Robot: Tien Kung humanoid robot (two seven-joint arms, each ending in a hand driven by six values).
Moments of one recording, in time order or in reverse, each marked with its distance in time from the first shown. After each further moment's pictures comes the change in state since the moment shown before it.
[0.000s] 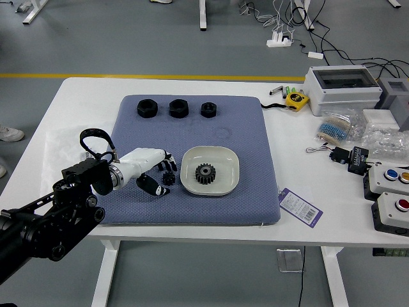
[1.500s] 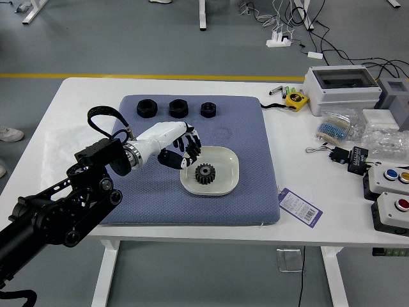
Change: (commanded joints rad) left arm -0.080 -0.086 -0.027 -0.083 -0.098 0.048 0.011; right arm -0.006 -0.002 0.005 0.002 -0.009 -0.003 -0.001
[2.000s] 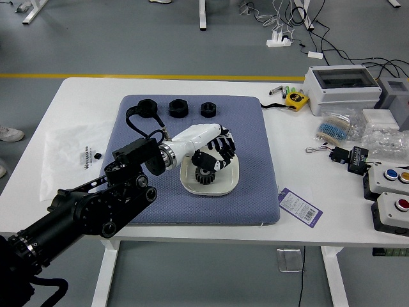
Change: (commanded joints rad) left arm -0.102 -0.135 0.082 0.221 -0.095 0.041 -0.050; right arm 0.038 -0.012 0.012 0.008 -0.025 -0.008 -0.005
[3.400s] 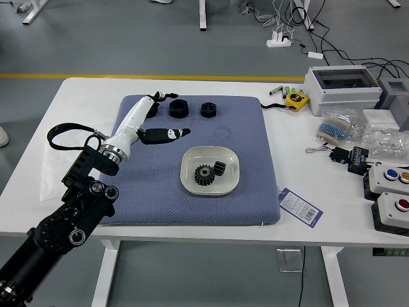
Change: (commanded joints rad) left arm 0.317 0.015 -0.482 -0.211 -0.048 0.218 -0.078; right arm -0.014 0.004 0.001 -0.006 0.002 0.009 0.006
